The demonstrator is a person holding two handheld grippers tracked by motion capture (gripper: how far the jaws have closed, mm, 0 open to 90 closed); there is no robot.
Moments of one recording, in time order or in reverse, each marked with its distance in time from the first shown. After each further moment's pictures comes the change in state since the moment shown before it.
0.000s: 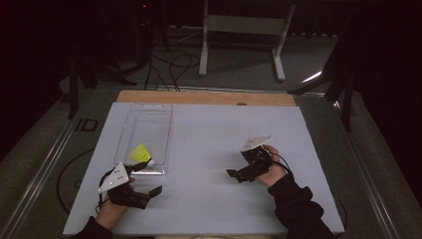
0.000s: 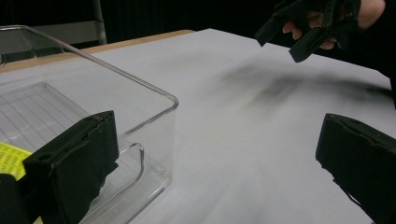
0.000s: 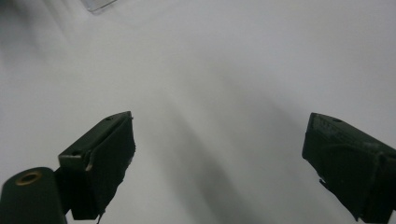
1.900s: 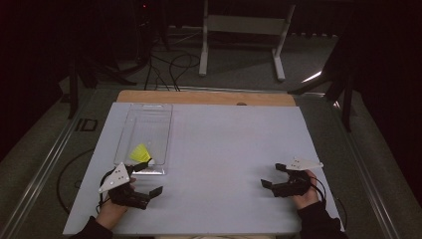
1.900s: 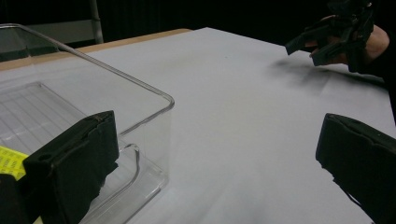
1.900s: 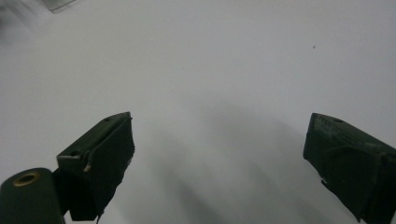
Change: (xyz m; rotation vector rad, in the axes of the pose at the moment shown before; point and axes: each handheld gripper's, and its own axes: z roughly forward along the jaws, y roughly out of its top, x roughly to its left) left arm 0.000 0.000 0.001 0.005 -0.011 0.001; right arm -0.037 -0.119 -0.045 -0.217 -0.074 0.154
